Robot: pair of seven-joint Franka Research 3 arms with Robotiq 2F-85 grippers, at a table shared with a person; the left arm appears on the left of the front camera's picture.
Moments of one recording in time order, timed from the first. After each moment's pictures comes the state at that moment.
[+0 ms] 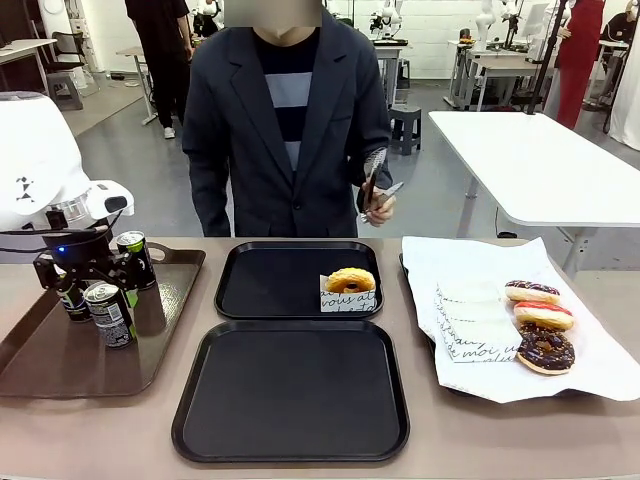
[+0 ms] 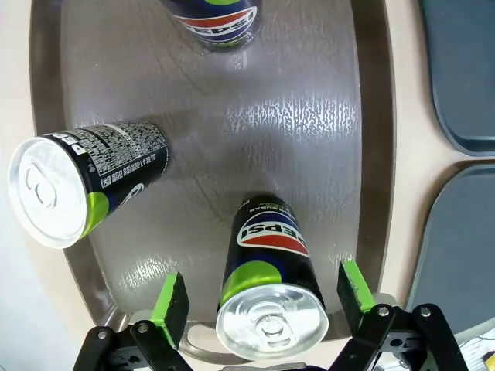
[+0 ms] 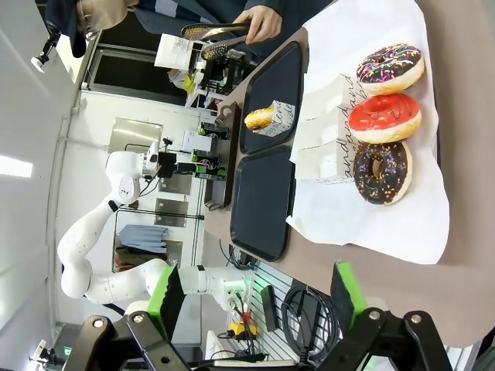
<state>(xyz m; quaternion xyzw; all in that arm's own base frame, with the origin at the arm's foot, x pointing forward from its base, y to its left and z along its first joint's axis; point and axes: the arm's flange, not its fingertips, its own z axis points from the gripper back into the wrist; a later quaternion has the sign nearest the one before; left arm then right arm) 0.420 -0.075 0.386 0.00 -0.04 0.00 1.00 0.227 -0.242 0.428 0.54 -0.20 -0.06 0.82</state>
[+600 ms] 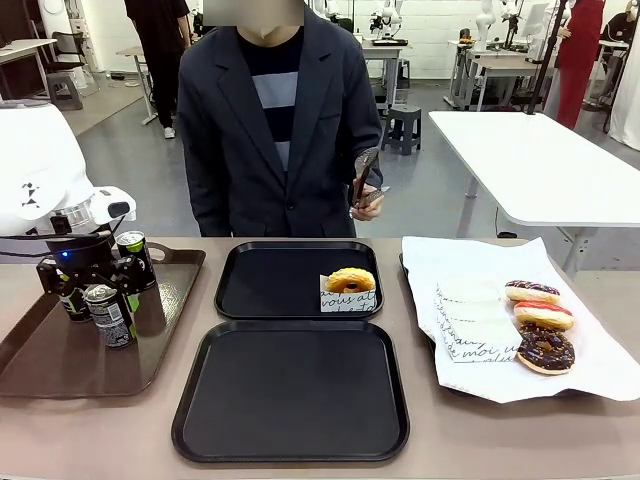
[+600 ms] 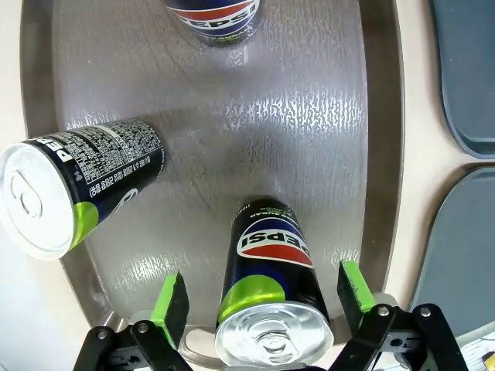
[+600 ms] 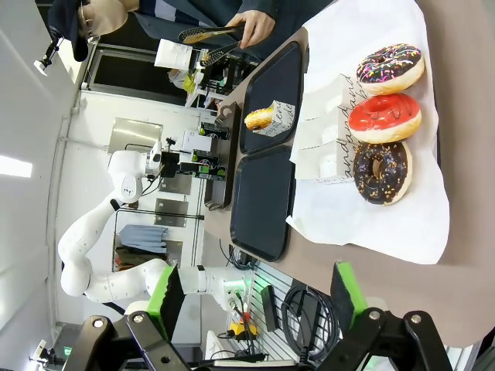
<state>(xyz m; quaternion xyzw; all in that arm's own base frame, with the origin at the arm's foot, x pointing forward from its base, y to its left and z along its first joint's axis) 0.423 -0.075 0.378 0.00 -0.03 0.00 1.00 0.227 -0.242 0.428 0.54 -0.20 -0.06 0.82</state>
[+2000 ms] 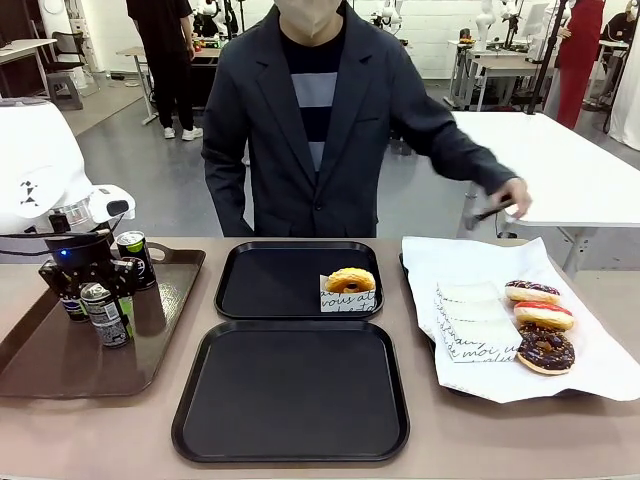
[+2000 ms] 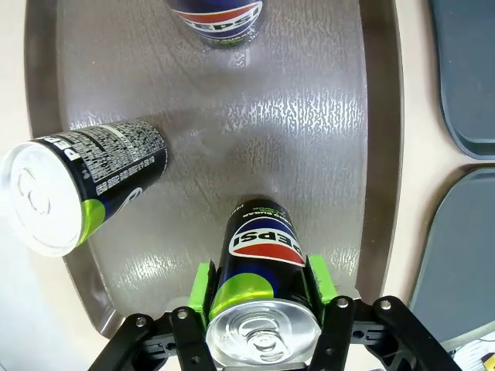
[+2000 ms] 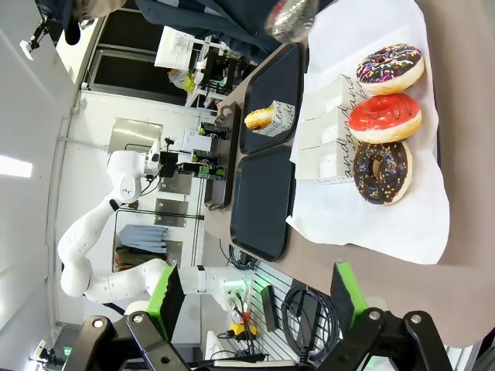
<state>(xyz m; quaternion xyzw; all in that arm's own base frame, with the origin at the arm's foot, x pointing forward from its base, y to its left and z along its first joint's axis) 0.422 -0.074 0.385 0.00 -0.03 0.01 1.00 0.227 -0.242 0.428 0.54 -0.20 -0.06 0.82</state>
